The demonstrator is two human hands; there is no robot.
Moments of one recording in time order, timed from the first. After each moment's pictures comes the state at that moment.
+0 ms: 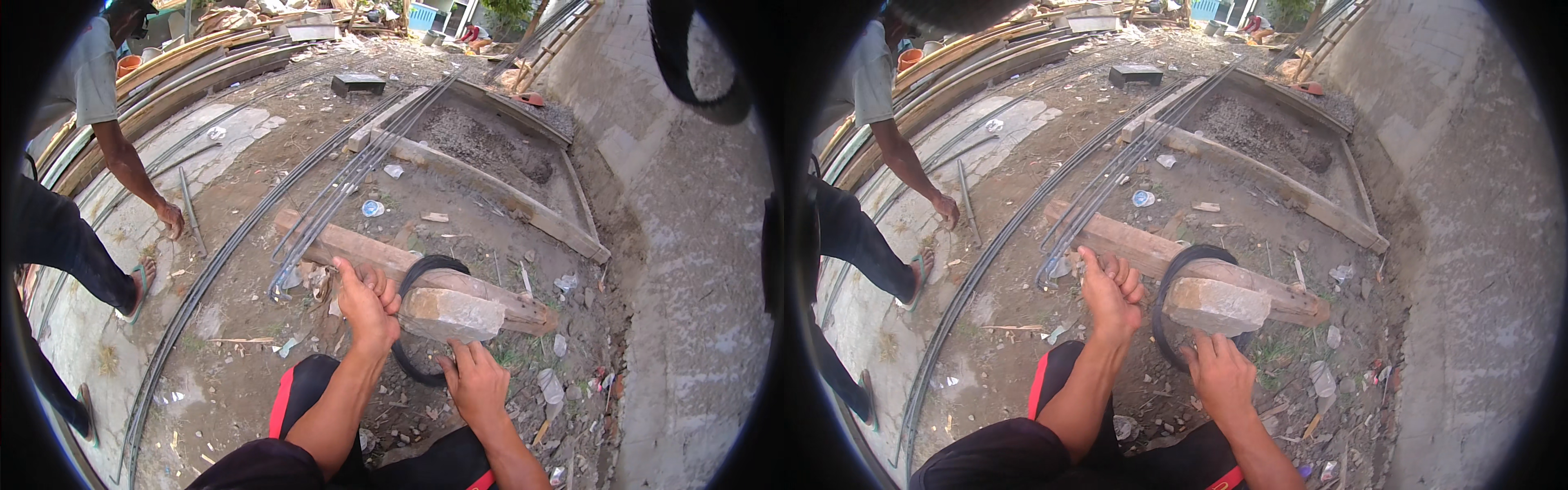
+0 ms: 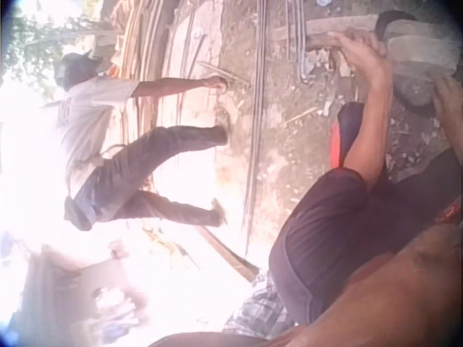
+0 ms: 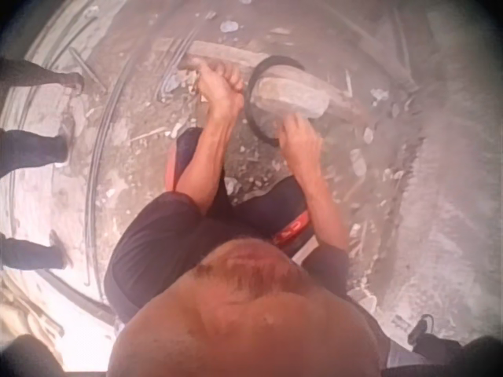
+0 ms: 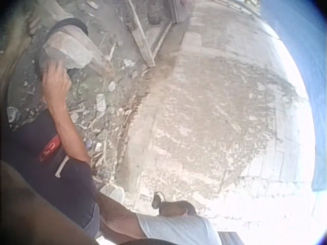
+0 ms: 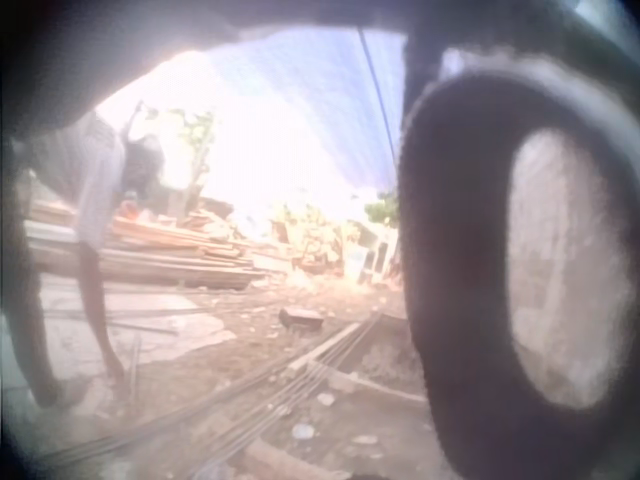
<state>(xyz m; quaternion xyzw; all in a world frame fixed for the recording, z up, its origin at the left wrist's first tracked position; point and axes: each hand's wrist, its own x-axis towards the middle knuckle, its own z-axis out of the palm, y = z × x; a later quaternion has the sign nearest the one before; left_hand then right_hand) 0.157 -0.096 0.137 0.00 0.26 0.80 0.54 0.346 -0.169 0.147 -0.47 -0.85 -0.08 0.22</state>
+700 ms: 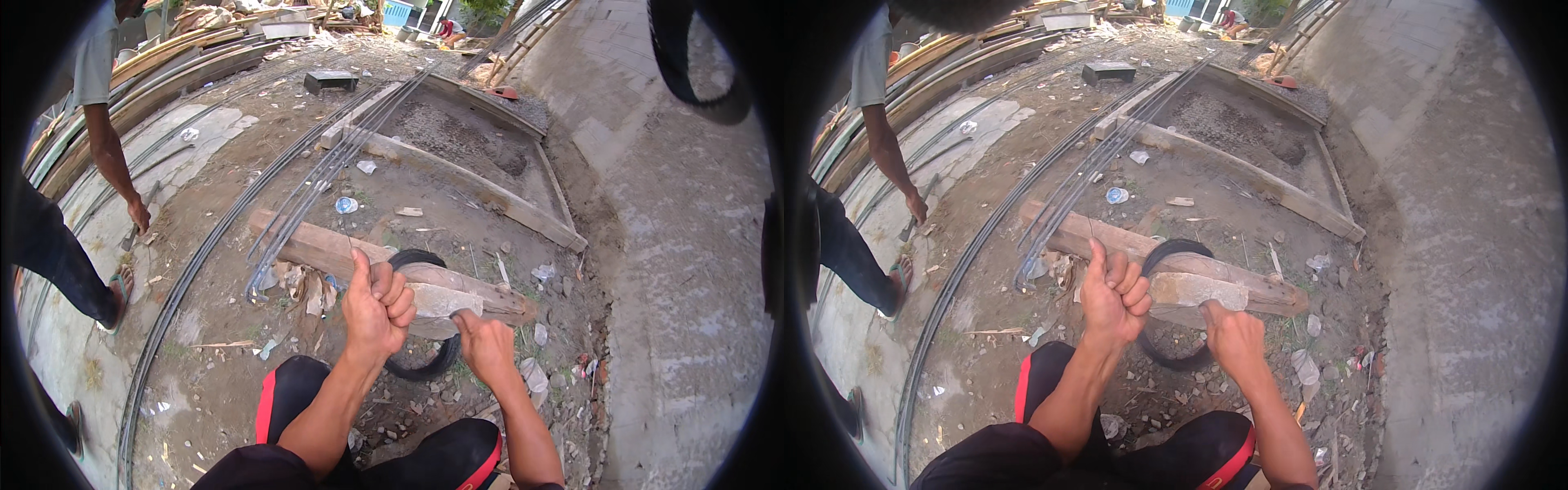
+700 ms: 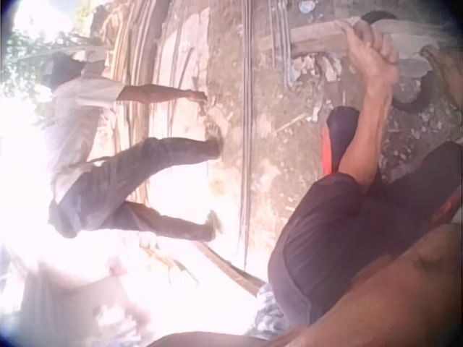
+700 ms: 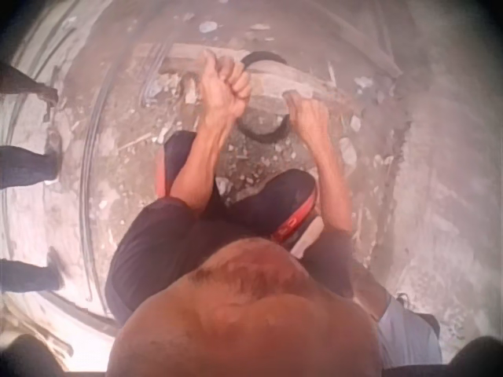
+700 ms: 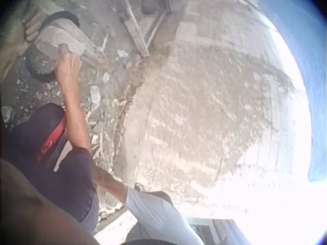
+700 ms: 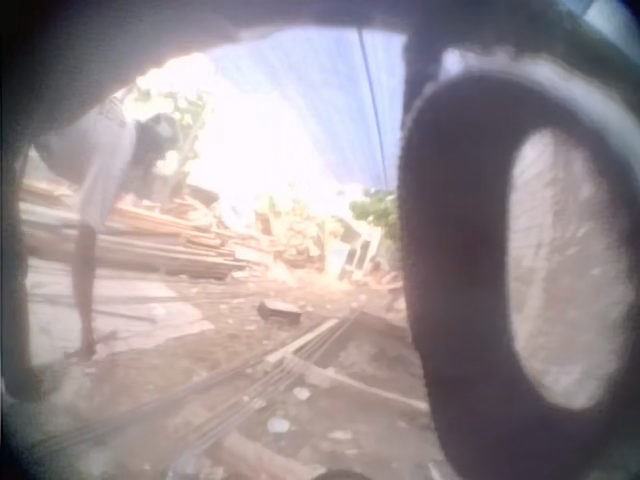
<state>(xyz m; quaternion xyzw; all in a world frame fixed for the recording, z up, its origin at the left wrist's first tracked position) 0.180 -0.107 0.150 0.05 0.10 0.69 0.71 0.385 -0.140 0.132 -0.46 -0.88 0.00 0.12</state>
